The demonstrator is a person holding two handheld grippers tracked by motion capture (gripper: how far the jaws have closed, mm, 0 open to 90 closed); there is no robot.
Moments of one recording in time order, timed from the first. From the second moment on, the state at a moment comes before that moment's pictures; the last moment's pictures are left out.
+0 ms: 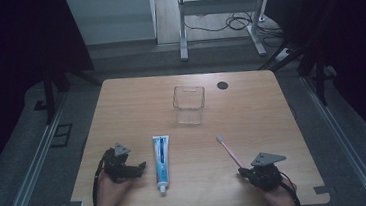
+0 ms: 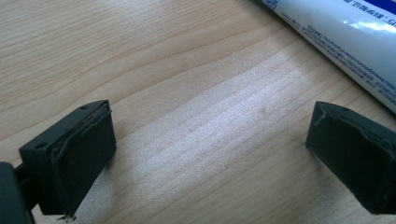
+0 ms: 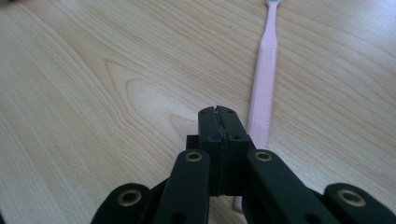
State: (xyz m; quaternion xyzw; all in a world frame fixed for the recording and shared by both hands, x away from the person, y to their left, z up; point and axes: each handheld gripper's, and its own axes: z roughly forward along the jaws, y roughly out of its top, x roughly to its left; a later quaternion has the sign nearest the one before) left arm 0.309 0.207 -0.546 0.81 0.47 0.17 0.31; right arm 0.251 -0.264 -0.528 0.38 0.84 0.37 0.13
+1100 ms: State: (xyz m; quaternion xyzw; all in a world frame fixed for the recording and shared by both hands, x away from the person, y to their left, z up) left arm 0.309 0.207 -0.546 0.81 0.47 0.17 0.31; right arm 0.265 -0.295 -0.512 0.42 0.83 0.35 0.12
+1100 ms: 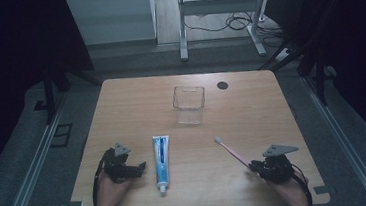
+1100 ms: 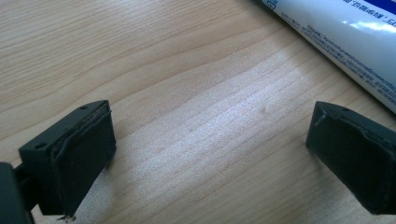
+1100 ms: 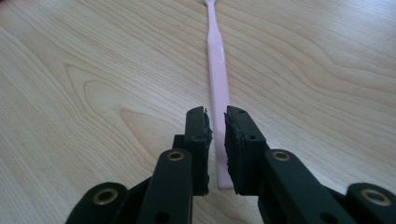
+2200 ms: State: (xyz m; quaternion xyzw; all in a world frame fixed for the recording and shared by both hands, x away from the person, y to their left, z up) left arm 0.309 0.207 -0.546 0.81 0.47 0.16 0.31; right arm 0.319 -0.264 -0.491 0.40 0.89 0.20 0.06
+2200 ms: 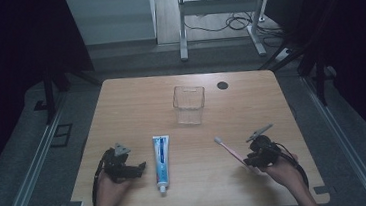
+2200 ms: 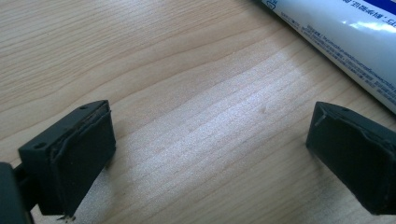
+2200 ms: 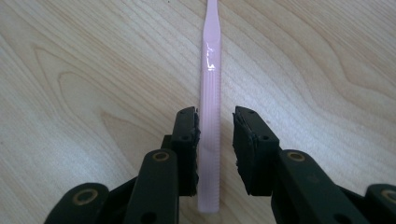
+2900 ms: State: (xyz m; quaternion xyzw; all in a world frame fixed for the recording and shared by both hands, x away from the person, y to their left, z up) left arm 0.309 0.207 -0.546 0.81 0.47 0.16 0.31; right arm 0.358 -0.224 -0.490 0.38 0.92 0.10 0.03
